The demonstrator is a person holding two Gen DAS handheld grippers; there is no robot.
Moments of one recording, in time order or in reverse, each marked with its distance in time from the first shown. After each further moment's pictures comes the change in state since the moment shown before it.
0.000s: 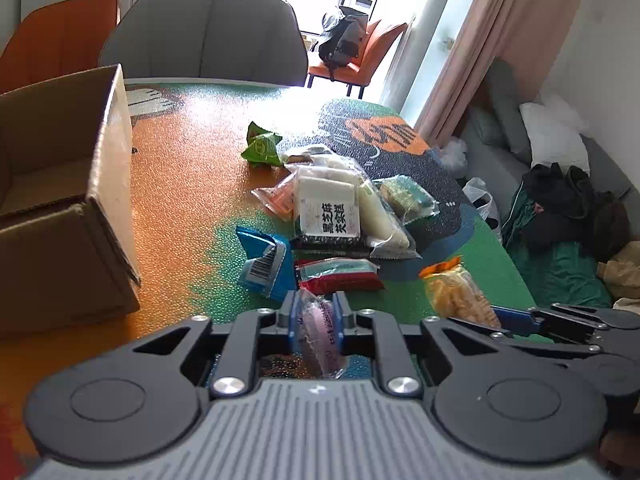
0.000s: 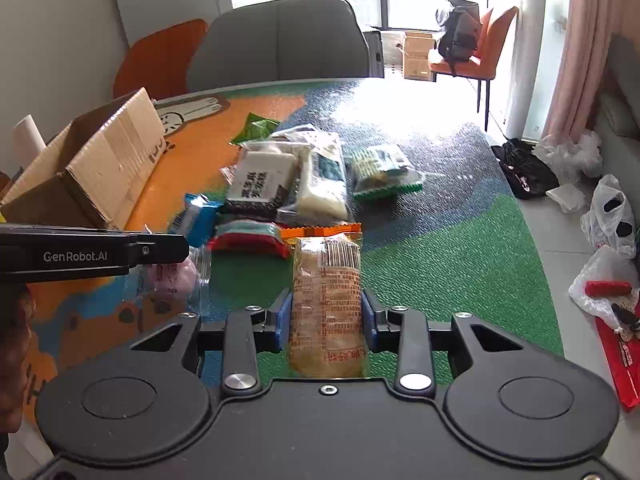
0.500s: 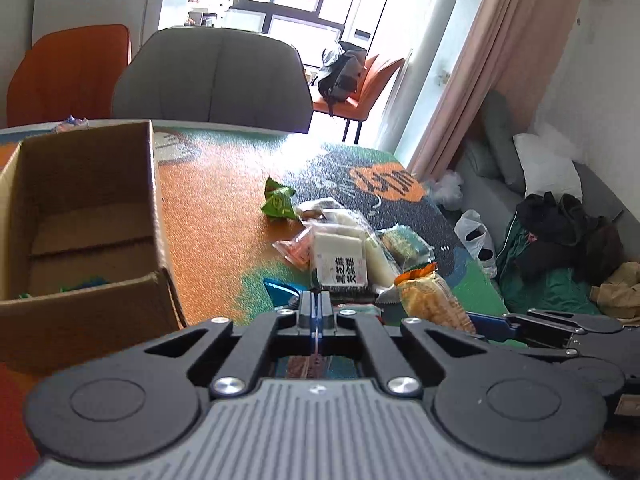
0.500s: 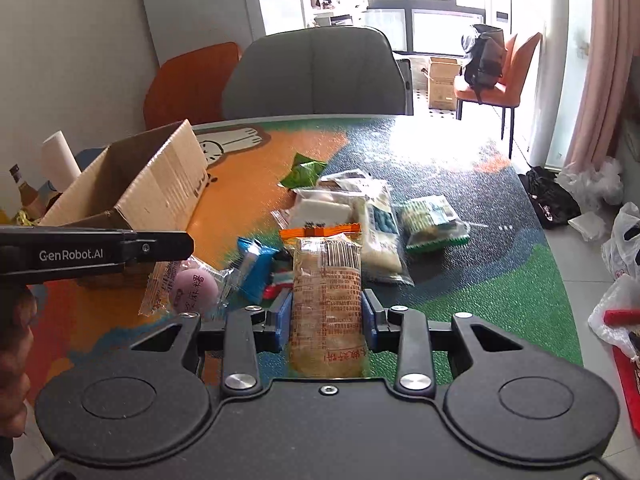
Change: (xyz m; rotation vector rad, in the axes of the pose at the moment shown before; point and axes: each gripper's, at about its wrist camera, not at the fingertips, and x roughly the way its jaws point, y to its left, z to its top) left arm -0.040 0.016 0.021 -0.002 -0.104 -0.007; right arm -0.011 0.031 0.028 -0.037 -0.069 0.066
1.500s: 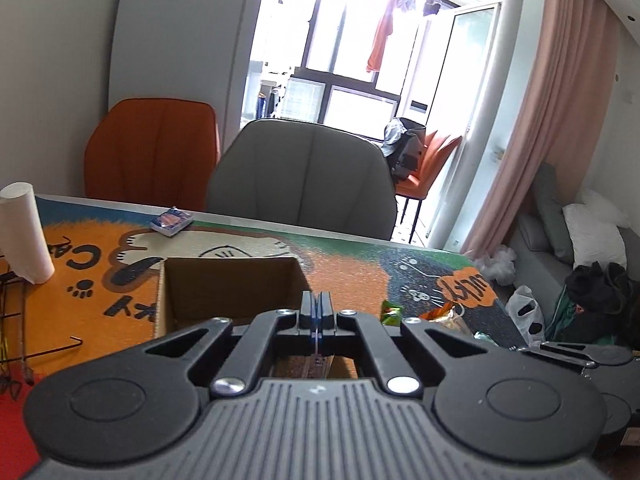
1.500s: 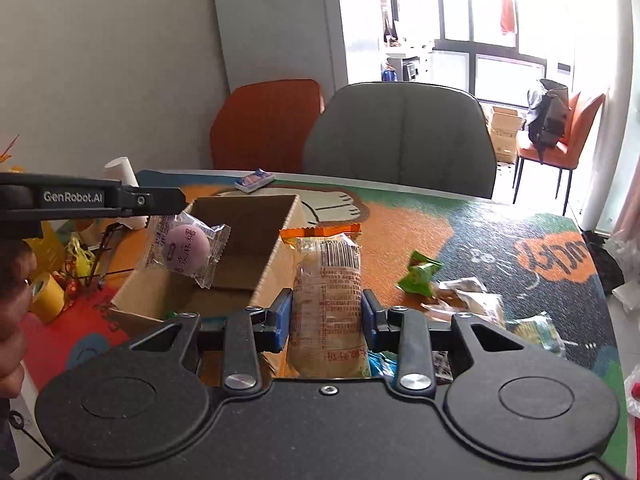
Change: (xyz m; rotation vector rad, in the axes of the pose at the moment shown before) left arm -0.082 0.091 0.068 -0.052 -0.200 0.165; right arm 0.012 0.100 0.074 -0.129 -0.090 0.129
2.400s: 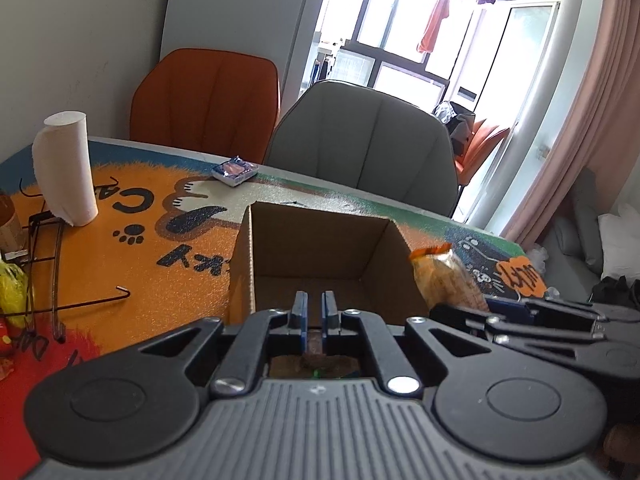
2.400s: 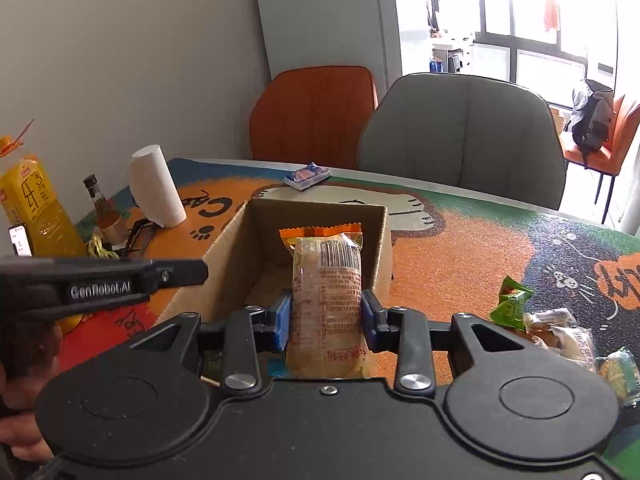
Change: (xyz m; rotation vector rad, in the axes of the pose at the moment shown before) left arm 0.016 0.067 -0.024 -0.106 0.092 0.092; right arm 0.058 0.049 0.023 -0.012 0.023 0.092
